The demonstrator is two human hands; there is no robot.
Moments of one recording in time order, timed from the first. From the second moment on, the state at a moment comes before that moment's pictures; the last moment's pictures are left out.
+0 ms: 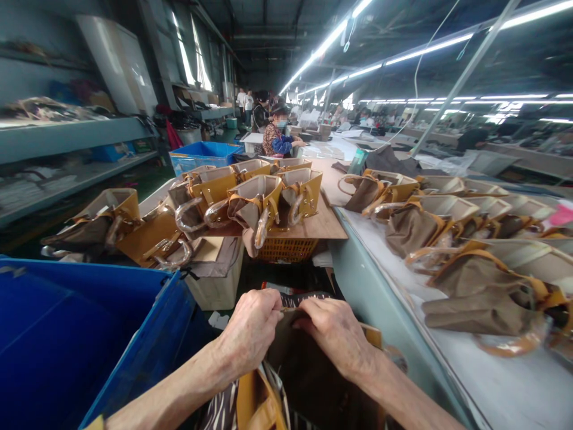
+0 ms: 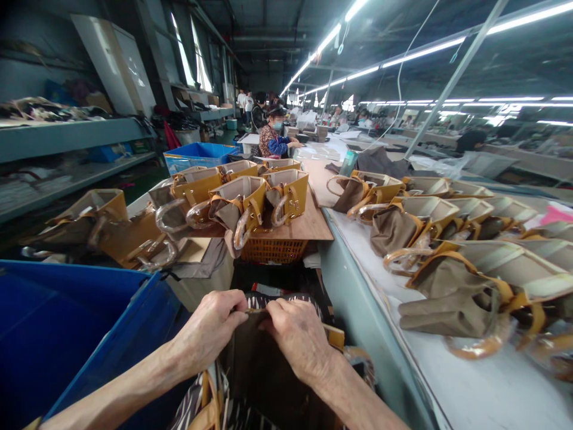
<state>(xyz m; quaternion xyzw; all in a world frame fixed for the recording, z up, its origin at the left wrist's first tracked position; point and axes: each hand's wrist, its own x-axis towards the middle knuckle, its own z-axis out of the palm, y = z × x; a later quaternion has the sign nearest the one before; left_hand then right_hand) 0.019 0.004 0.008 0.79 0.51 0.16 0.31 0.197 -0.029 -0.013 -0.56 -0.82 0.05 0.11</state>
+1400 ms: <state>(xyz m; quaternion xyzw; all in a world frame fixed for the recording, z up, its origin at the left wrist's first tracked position) -0.026 0.010 0.035 0.75 0.47 0.11 0.44 0.179 -0.020 0.018 -0.54 -0.83 0.13 0.06</state>
